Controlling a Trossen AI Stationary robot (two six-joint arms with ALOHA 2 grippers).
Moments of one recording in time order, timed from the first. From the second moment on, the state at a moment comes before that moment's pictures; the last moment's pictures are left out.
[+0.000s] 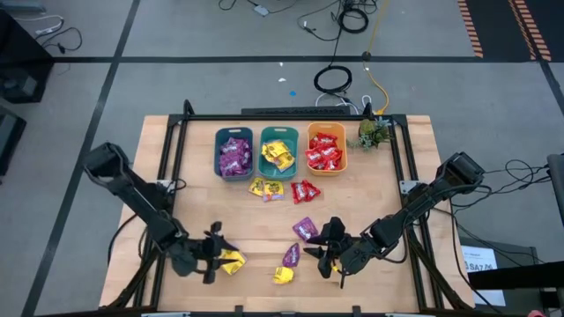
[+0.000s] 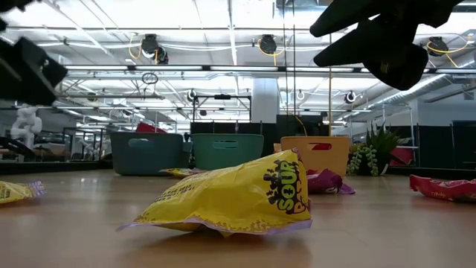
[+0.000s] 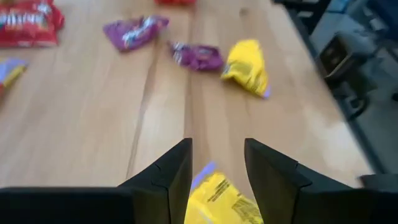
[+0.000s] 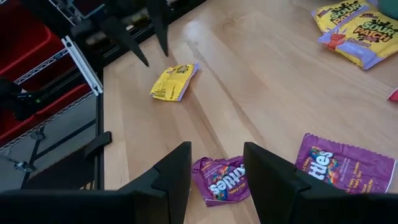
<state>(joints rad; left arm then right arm) -0.88 1.45 0.52 0.24 -0.62 -0.60 0.64 1.61 0.88 0.10 0.62 0.96</state>
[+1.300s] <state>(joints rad) -0.85 1.76 0.52 0.38 -0.57 -0.74 0.64 1.61 0.88 0.13 0.62 0.98</state>
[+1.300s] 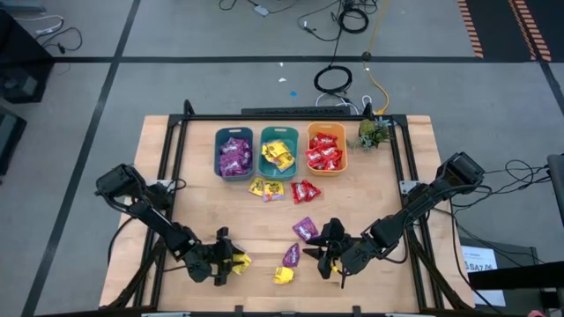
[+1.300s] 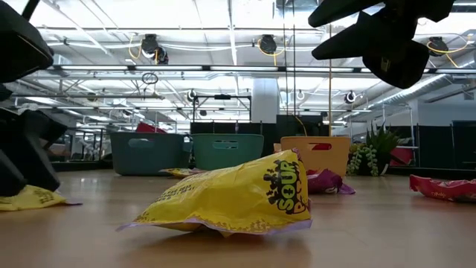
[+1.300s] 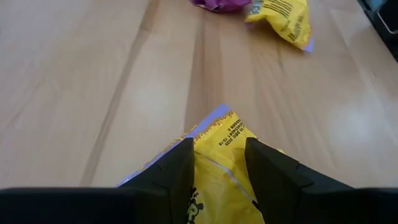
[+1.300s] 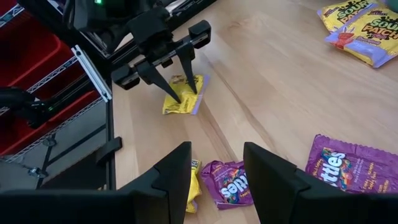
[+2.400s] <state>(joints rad) -0.61 1.56 0.59 0.44 -0.46 -0.73 0.68 1.61 0.88 0.15 0.63 0.95</state>
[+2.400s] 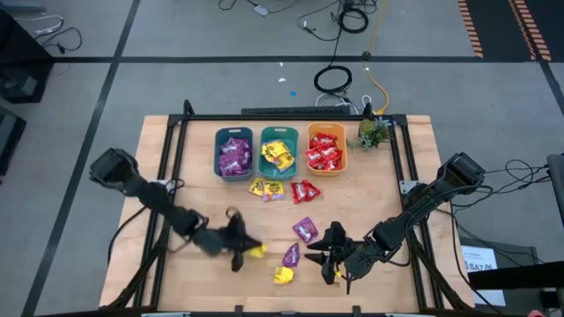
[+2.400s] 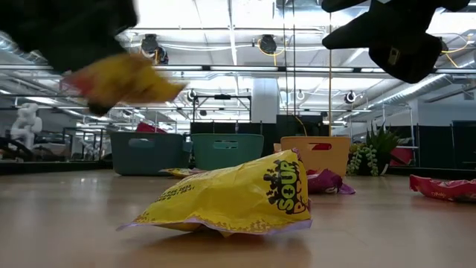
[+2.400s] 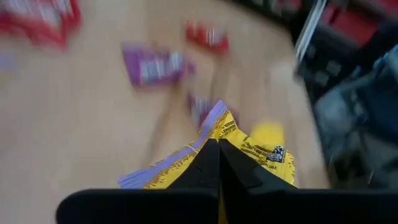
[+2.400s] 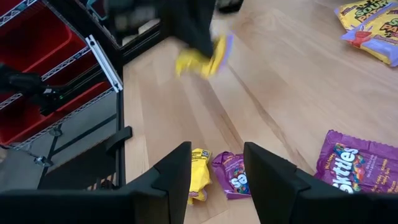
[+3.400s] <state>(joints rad) 0.42 1.69 1.00 0.16 0.18 -0.25 0.63 1.61 0.88 0.15 0.81 0.93</state>
